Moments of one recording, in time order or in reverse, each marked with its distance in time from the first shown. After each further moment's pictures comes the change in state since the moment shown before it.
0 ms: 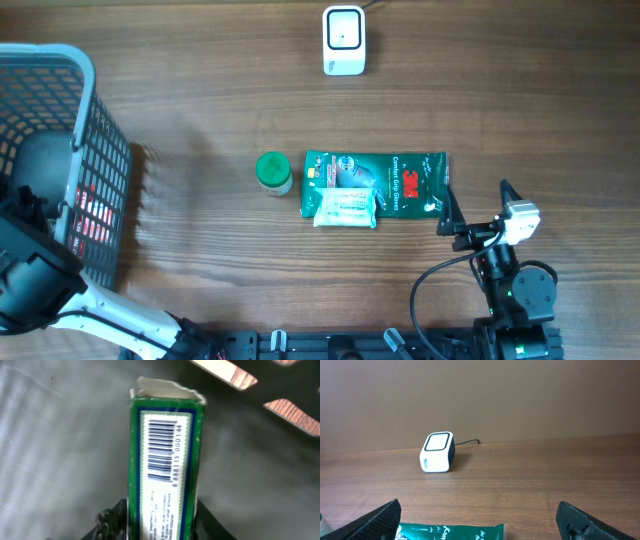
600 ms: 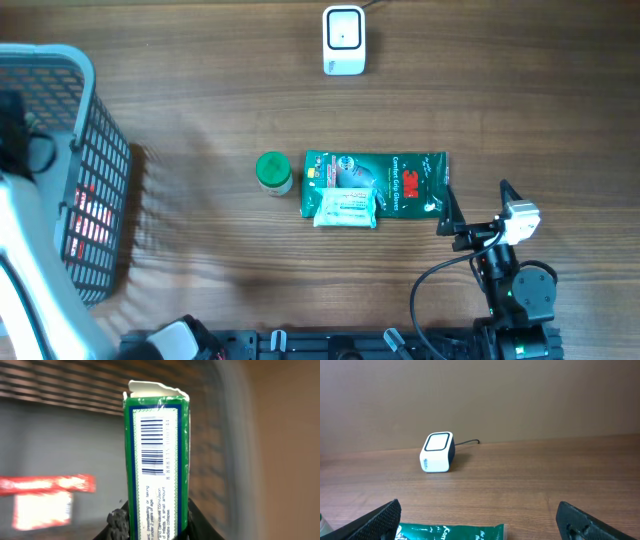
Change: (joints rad) left arm -0.358 -0.611 0.138 -0.011 -0.015 0.119; right arm 0.000 0.000 0.000 0.000 0.000 0.000
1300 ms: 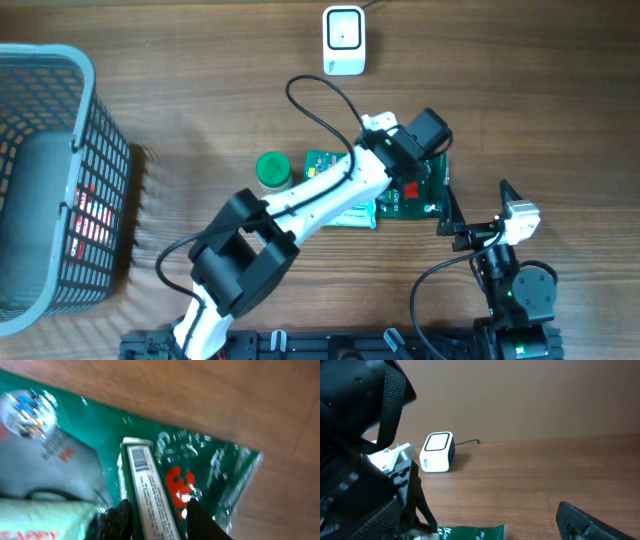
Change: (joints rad) left arm -1.412 0.655 0.025 0.237 0.144 -0.111; right arm 0.000 0.000 0.000 0.000 0.000 0.000
